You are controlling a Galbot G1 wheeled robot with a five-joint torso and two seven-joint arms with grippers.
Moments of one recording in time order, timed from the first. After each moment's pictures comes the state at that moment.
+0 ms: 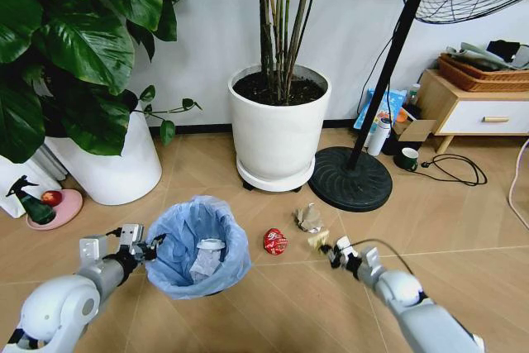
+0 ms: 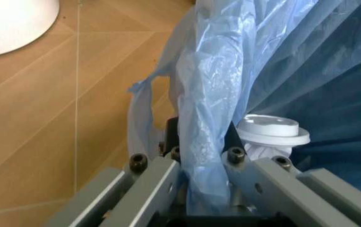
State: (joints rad) left arm 1.40 -0.98 -0.67 -2.02 -0.73 0.74 0.04; right arm -1.07 1.07 0.29 1.40 0.35 -0.13 -0.42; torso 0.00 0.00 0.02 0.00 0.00
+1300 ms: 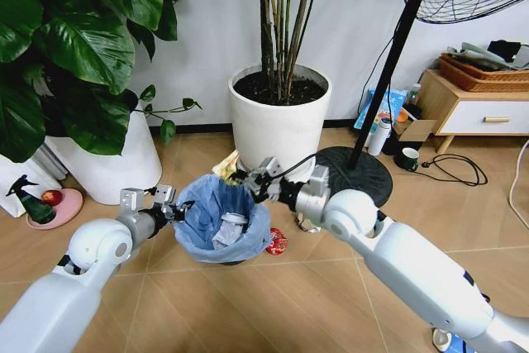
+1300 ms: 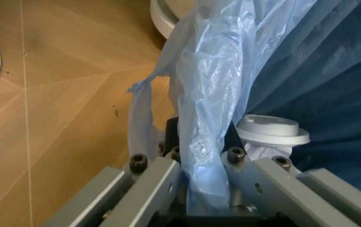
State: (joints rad) left arm 1.05 -0.87 -0.36 -1.90 -0.84 0.74 -0.02; right arm -0.63 0.99 -0.24 1.83 0.68 -0.26 -0.31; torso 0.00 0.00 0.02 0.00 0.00
